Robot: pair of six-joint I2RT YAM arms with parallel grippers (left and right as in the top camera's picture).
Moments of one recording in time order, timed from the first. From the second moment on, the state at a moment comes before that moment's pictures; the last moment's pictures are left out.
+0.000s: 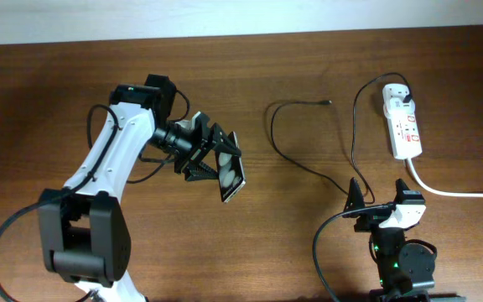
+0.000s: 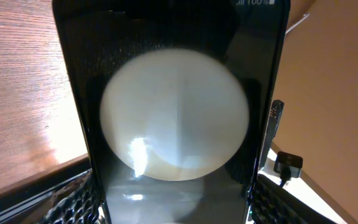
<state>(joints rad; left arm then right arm) -0.18 1.89 1.53 -1.32 0.93 -0.43 0.05 0.01 0.01 -0.07 0.07 0.13</state>
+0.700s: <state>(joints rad) -0.18 1.89 1.53 -1.32 0.99 -0.38 0.05 0.01 0.01 -0.07 0.07 0.13</state>
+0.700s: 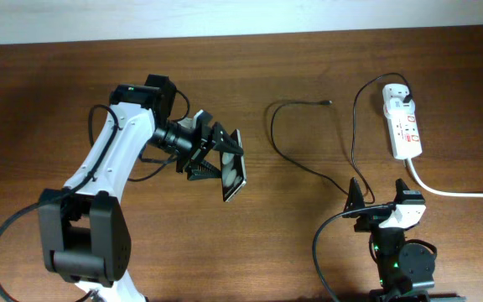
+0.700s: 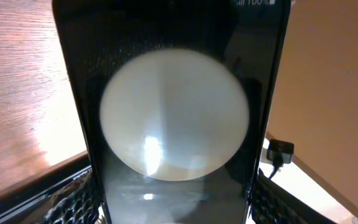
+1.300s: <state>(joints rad) -0.18 1.41 1.53 -1.41 0.85 -0.36 0.05 0.01 0.01 -0.07 0.07 0.13</state>
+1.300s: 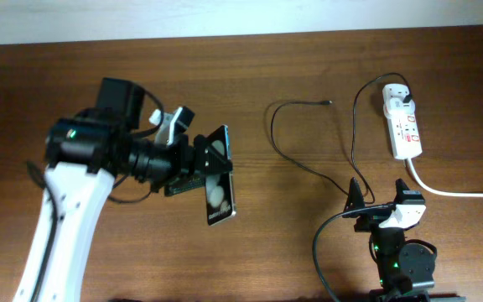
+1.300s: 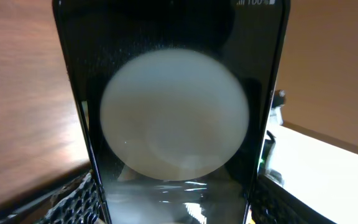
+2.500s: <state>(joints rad) -0.24 1.31 1.53 -1.18 0.34 -0.53 0.05 0.01 0.01 -0.07 0.07 0.13</state>
